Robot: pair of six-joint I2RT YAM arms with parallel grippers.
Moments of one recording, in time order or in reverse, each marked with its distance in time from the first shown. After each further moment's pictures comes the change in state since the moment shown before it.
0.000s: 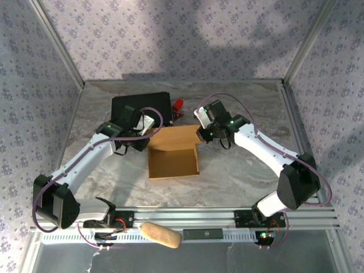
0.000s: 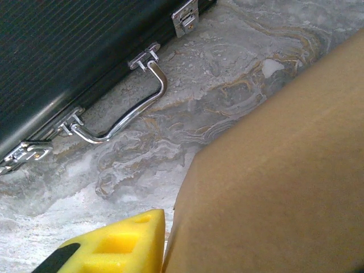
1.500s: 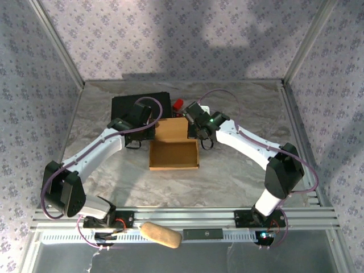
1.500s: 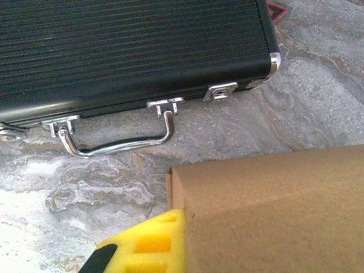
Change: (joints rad) left arm -0.058 0.118 0.043 0.162 -0.122 -0.537; right arm 0.167 0.159 0.197 -0.154 0.340 0.779
